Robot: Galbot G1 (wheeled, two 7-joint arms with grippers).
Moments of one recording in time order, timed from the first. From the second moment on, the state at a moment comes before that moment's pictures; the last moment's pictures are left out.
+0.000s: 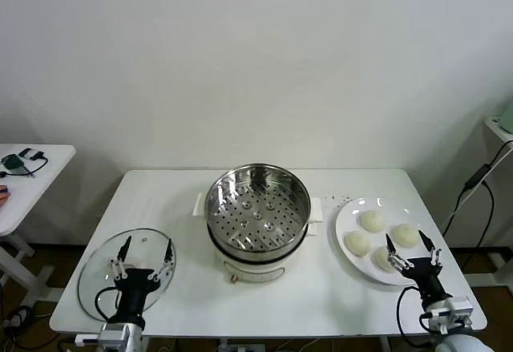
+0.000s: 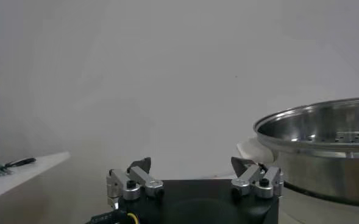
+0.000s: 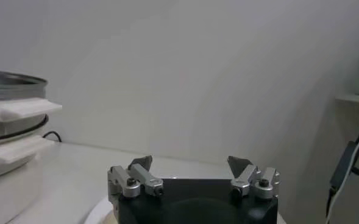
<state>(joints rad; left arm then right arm) 1.68 -1.56 -0.66 -2.09 0.12 -0.05 0.03 -1.49 1.16 0.75 1.77 0.26 0.05 -0.15</state>
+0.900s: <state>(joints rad) 1.69 -1.52 -0.66 -2.09 0.12 -0.04 0.01 -0.69 0.60 0.10 1.37 -0.12 -0.12 -0.90</state>
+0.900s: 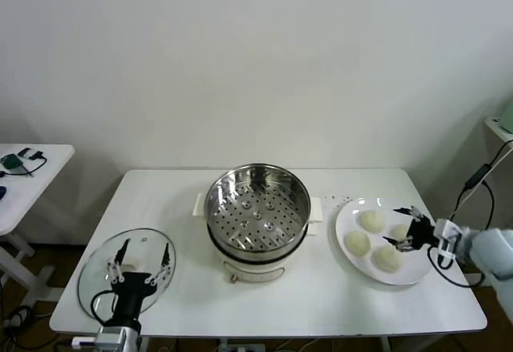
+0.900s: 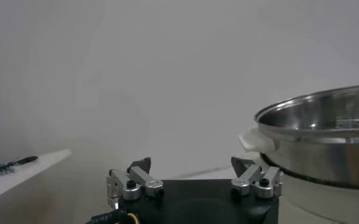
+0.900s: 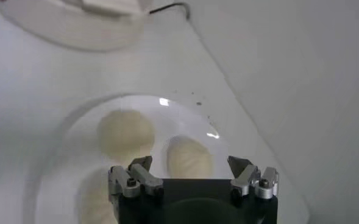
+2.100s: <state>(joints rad) 1.66 -1.53 -0.68 -2.07 0.14 -0.01 0.00 0.00 0.92 -0.70 0.73 -0.26 -0.03 -1.12</state>
